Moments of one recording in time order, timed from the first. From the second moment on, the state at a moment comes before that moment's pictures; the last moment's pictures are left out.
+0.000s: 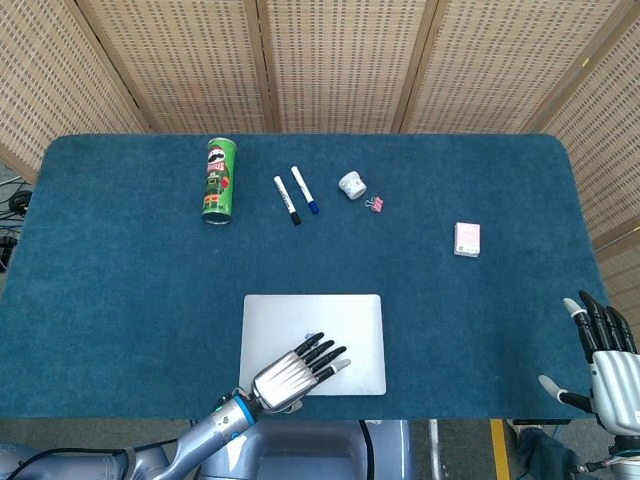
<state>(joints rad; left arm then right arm) -0.55 -1.85 -0.04 -1.49 1.67 0.87 0.53 -0.03 -0.97 0.04 -1.89 -1.58 1.58 -0.02</state>
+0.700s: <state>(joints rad) -0.61 -1.93 -0.04 -1.41 1.60 0.88 0.57 -0.02 -0.96 0.04 -1.88 -1.56 1.56 0.00</state>
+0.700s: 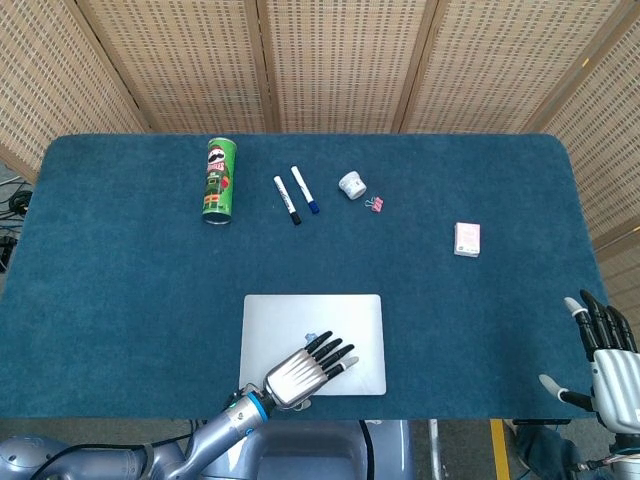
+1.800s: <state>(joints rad) -0.63 -1.91 -0.08 -1.46 1.54 0.97 0.66 -0.02 -0.95 0.02 -1.89 -1.58 1.54 0.04</state>
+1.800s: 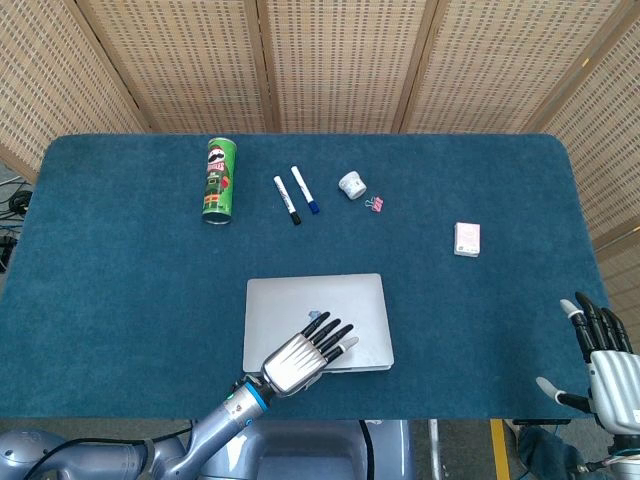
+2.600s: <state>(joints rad) -0.71 -1.90 -0.19 -1.49 1.43 0.98 0.67 0.14 -1.21 -0.10 -1.61 -1.96 1.37 0.06</state>
